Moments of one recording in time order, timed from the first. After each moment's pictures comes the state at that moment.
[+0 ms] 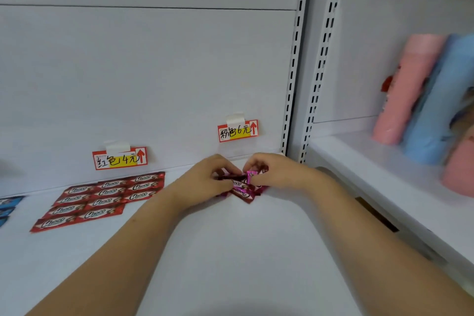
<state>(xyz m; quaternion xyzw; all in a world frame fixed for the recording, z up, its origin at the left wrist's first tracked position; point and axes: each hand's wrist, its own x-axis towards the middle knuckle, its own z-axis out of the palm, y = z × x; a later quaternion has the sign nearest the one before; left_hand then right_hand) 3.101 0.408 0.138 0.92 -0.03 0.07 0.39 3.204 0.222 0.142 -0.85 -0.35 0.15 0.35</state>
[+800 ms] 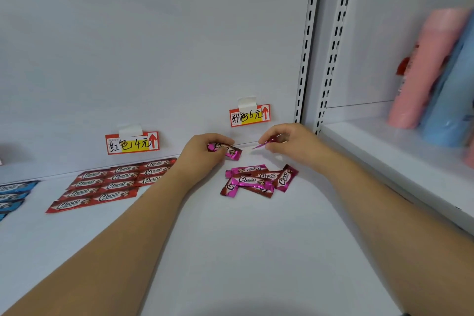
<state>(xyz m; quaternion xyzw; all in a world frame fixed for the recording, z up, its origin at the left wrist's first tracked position) 3.110 0.434 0.131 0.89 0.04 0.20 0.42 3.204 0.221 0.150 -0.84 -0.30 0.04 0.45</state>
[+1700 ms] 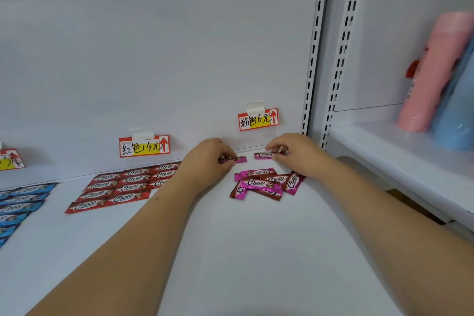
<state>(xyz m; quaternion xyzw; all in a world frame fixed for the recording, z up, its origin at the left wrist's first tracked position) 3.107 0.443 0.133 0.97 0.01 0.19 0.15 3.214 0.231 0.134 -0.89 -0.36 -0.05 0.27</state>
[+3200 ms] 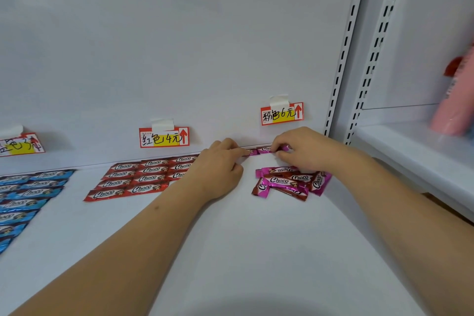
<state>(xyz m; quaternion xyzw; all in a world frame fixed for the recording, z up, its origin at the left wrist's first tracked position) 3.080 0.451 0.126 0.99 0.00 0.13 0.09 3.196 0.262 0.159 -0.91 -0.41 0.00 0.10</state>
